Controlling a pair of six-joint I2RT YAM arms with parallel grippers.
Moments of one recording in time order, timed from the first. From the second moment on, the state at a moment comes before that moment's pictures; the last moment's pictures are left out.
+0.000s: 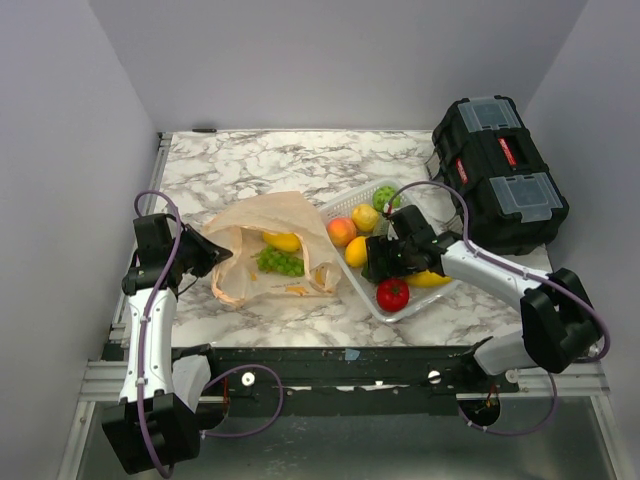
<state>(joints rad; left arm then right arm) 0.22 0.88 0.73 -0.62 0.51 -0.68 0.56 1.41 0.84 -0.44 -0.05 0.33</state>
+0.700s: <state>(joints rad) 0.22 0.88 0.72 -0.62 0.51 -0.68 0.58 1.19 0.80 -0.42 -0.05 0.33</state>
